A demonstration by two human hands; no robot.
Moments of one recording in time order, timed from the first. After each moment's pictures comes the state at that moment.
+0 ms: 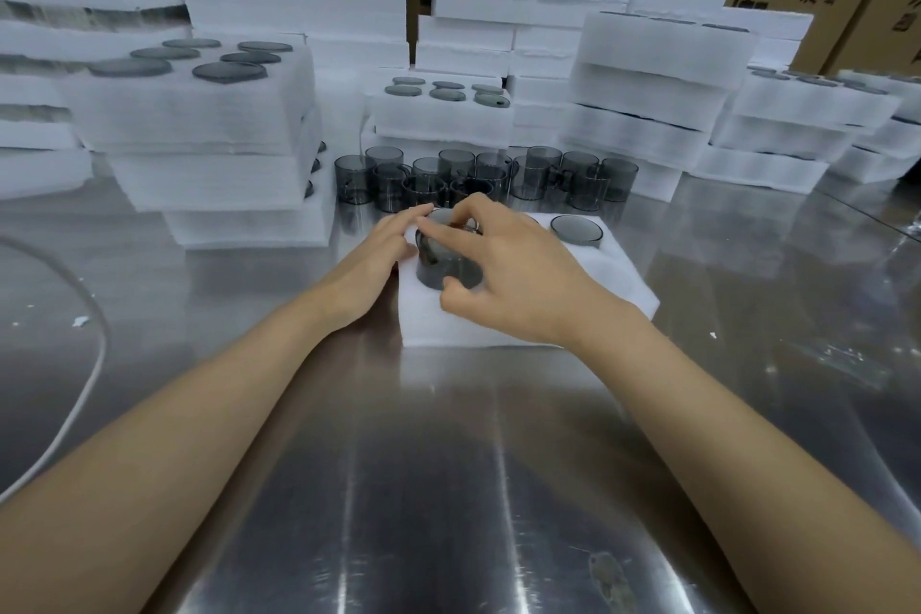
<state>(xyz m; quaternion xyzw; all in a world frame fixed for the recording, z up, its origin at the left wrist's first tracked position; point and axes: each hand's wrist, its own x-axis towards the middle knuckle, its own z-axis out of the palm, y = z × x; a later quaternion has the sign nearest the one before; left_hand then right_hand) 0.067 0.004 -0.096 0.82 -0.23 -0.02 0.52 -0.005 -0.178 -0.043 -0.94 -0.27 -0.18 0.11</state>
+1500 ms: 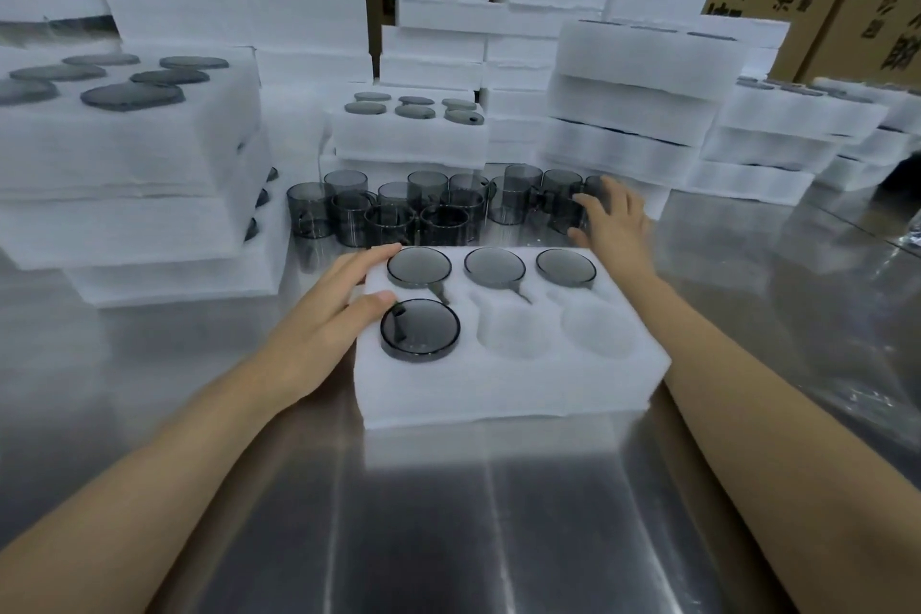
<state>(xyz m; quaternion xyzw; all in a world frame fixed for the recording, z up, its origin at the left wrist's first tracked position) 0.067 0.002 -0.097 0.82 -0.22 0.02 0.53 0.166 -0.342 -0.101 -0.96 0.05 -0.26 0.09</state>
